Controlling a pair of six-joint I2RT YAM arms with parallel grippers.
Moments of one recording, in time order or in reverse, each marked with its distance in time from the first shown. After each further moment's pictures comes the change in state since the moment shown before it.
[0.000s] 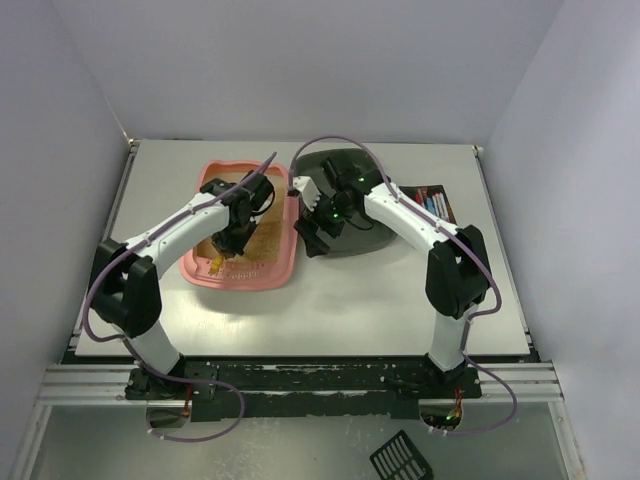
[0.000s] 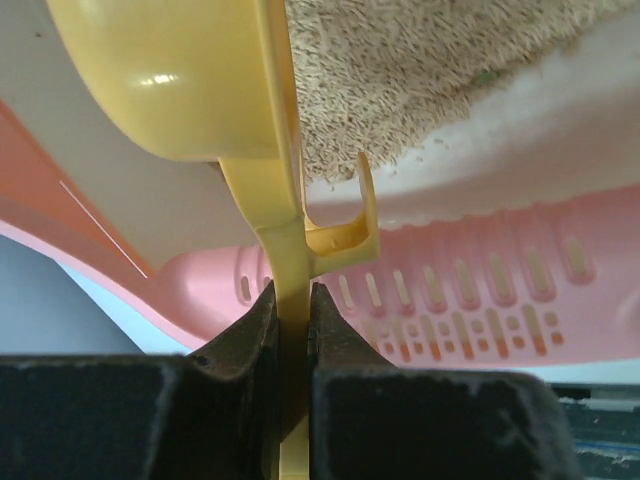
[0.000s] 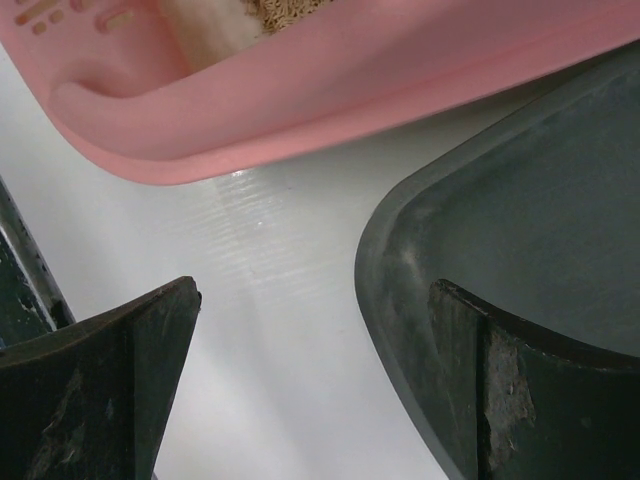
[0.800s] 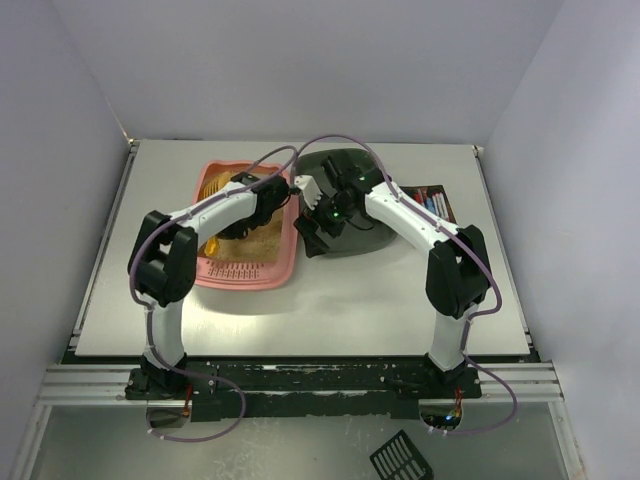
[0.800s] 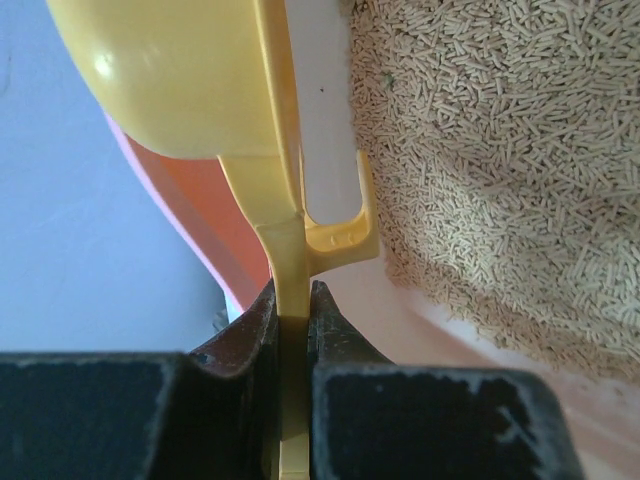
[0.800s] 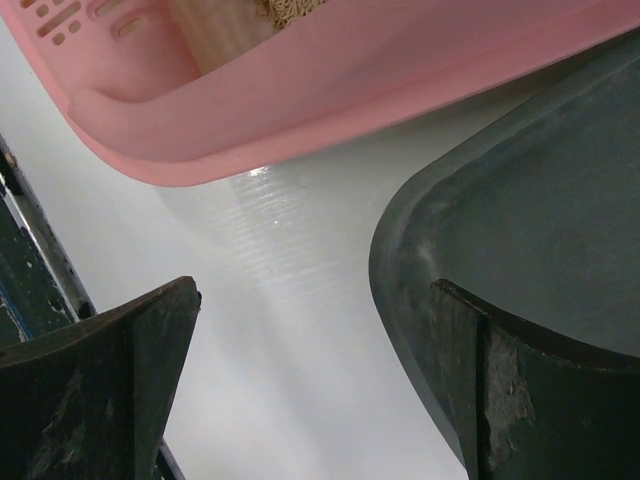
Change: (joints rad) left arm -0.013 0.280 0.182 -0.096 -0.578 -0.362; right arm -0.005 0.000 0.012 -0.019 -0.011 0.053
